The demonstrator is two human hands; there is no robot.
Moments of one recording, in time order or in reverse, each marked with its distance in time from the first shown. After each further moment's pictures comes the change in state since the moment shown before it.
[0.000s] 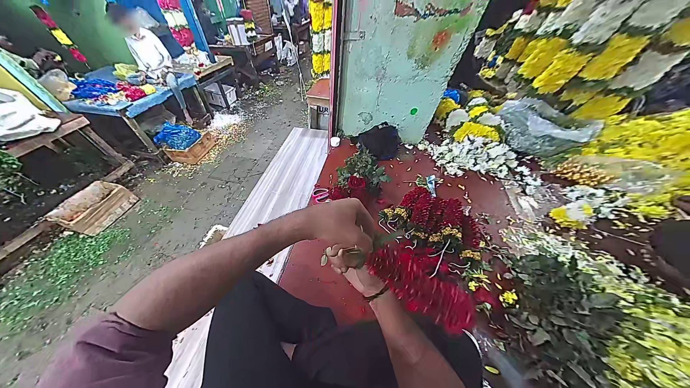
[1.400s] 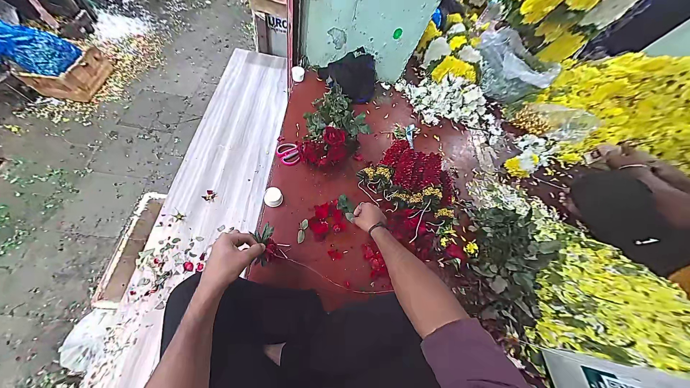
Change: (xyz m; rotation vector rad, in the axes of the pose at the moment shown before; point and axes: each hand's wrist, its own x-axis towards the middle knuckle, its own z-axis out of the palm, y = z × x) left_hand -0.077 -0.262 0.108 -0.289 0.630 -0.528; right_hand 0.054 0.058 -0.233 -1.714 0.451 0.892
